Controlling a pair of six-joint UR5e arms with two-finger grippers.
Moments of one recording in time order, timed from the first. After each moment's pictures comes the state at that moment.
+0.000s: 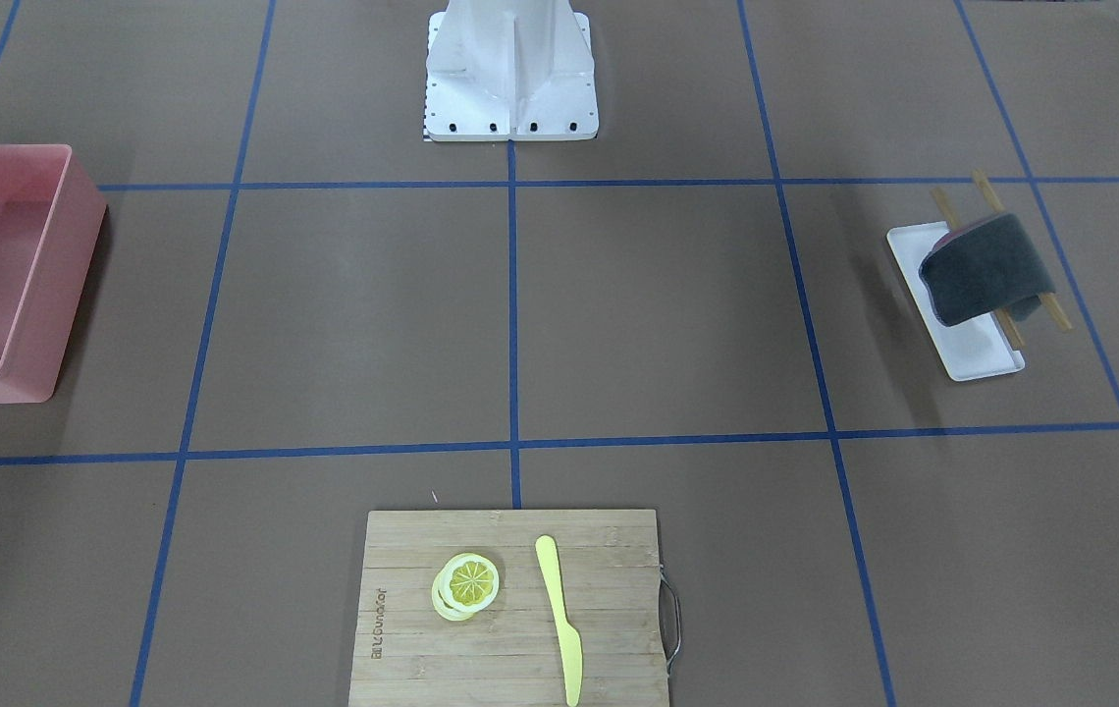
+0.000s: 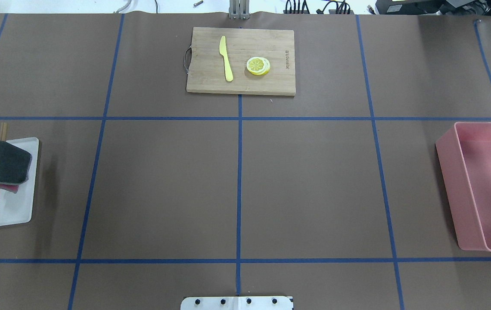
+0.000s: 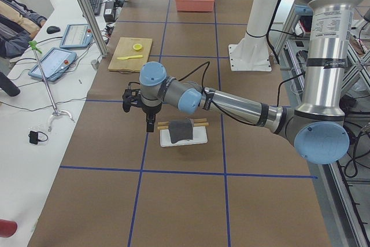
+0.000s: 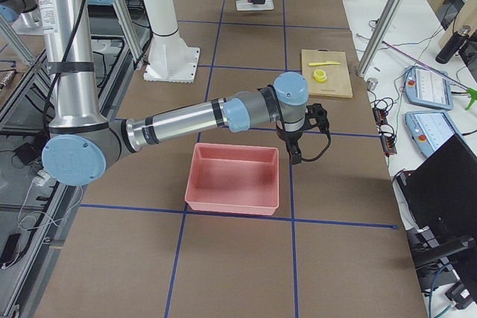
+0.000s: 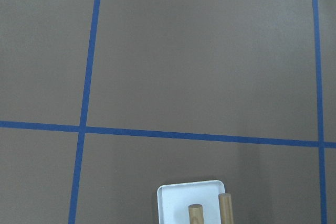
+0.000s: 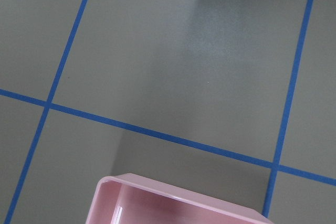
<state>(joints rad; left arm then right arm) -1.42 -1.60 -1.79 -1.76 -2.36 -0.49 1.48 -1.50 1.79 -1.52 2.39 0.05</state>
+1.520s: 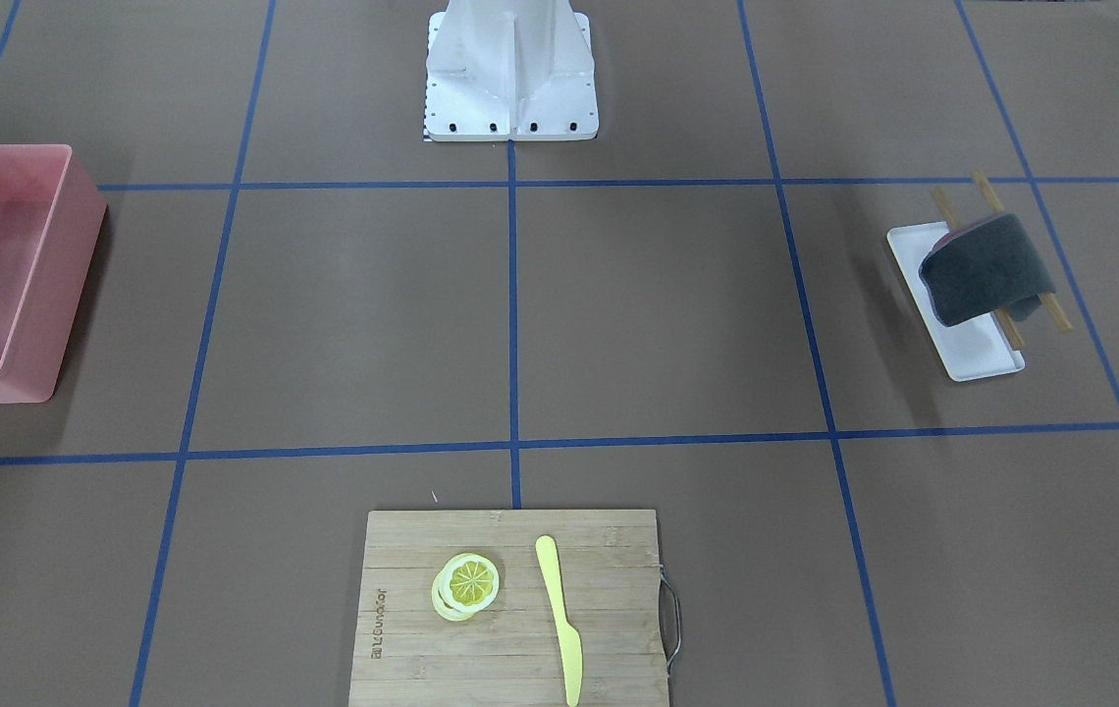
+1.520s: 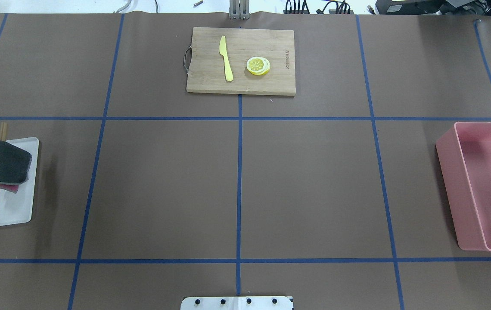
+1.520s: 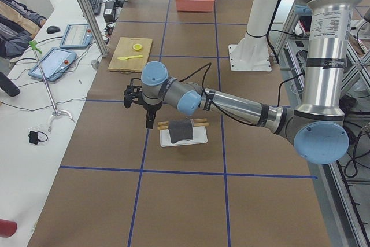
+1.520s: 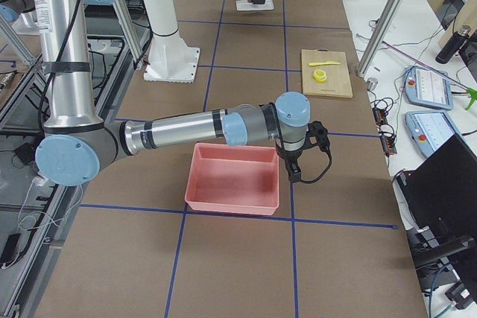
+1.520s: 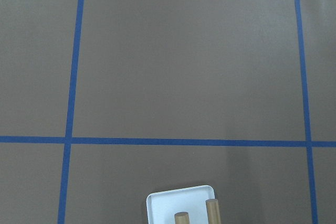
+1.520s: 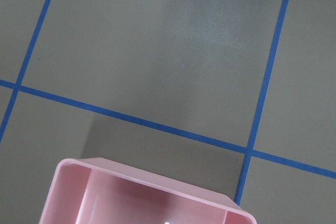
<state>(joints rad) -1.40 -1.58 -1.79 -1.87 -2.41 -0.49 1.52 -1.52 1.73 -1.52 2.41 -0.03</state>
